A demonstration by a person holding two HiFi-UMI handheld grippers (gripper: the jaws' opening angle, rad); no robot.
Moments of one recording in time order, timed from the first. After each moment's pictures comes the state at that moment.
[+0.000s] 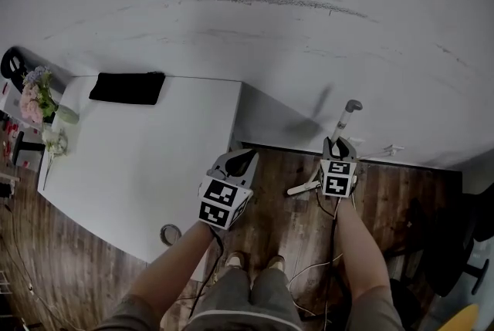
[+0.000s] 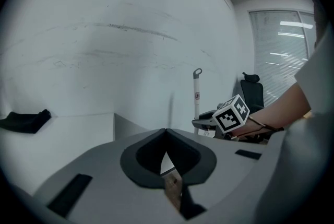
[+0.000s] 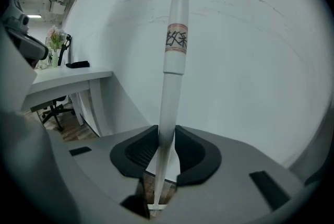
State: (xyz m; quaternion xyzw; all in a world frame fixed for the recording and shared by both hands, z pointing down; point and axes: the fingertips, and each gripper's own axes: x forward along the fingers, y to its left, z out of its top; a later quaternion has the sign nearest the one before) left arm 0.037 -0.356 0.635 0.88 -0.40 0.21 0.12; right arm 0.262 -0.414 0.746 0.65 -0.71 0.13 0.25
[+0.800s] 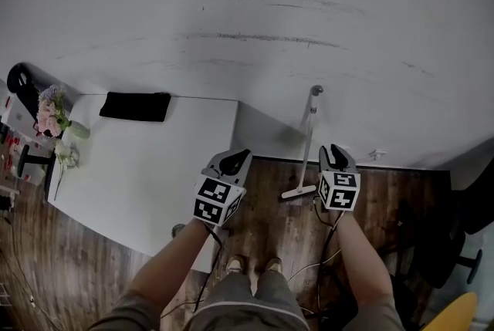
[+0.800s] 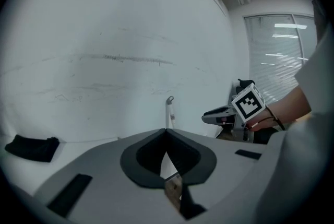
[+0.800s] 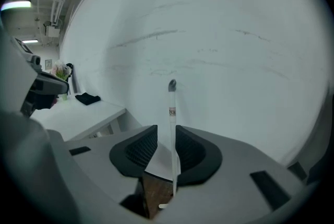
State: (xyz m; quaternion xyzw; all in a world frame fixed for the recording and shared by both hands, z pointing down) left arm 0.034 -0.353 0.541 0.90 -0.39 0.19 0.10; right arm 0.255 -0.369 0.607 0.65 -0.72 0.16 0.18
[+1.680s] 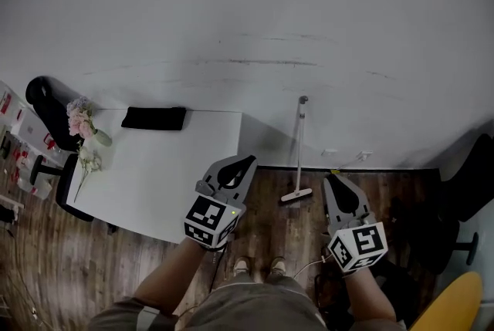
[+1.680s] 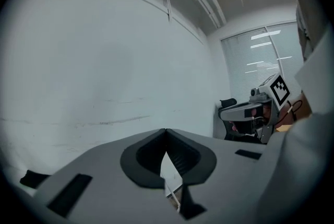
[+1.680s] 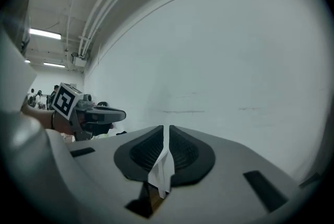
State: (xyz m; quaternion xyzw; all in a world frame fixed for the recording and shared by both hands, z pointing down) left arm 0.029 -0.227 0.327 0.93 -0.35 0.10 0.01; right arm 0.179 -0.163 0.334 0.58 -0.81 0.08 0.04
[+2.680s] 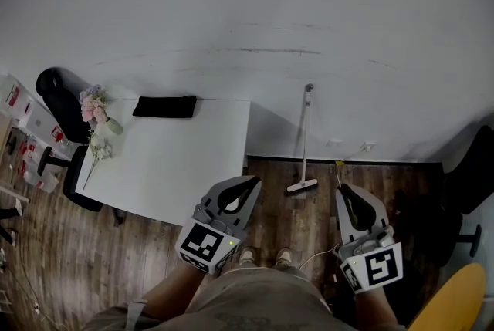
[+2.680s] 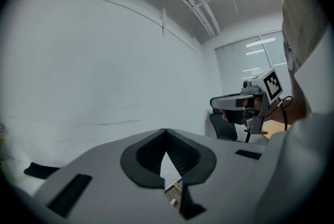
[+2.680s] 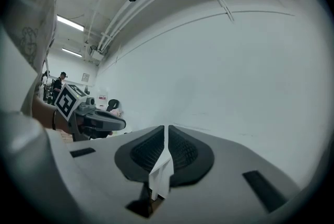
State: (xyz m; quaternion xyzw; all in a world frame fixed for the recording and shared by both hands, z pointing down) left arm 0.000 -0.113 0.297 0.94 -0.34 0.07 0.01; right arm 0.141 -0.064 0.263 0.55 -0.83 -0.02 0.07
